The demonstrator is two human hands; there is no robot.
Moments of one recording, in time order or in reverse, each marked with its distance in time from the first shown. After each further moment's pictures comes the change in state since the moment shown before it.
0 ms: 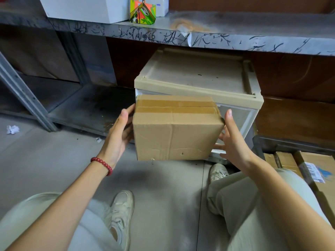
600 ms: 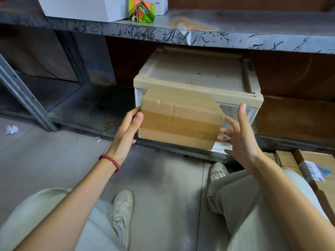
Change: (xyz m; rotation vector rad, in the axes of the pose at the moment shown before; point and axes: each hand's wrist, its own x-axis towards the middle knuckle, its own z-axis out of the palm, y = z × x) left_hand 0.005 -0.005 0.012 0.188 0.008 -0.098; right_hand -0.001 -0.005 -0.012 0.123 0.168 0.011
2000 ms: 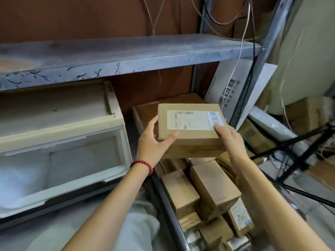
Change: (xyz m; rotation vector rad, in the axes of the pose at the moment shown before) left_hand 0.018 0.060 0.369 0.119 -0.487 0.339; right_hand -0.109 0.050 -0.272 0.023 0.997 -0.088
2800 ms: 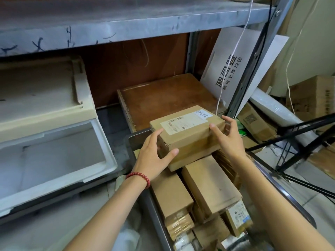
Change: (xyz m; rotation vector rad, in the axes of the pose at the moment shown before) left_hand 0.013 -0.078 0.057 0.250 -0.207 -0.065; right_hand 0.065 0.070 0.001 -0.187 0.017 -0.068
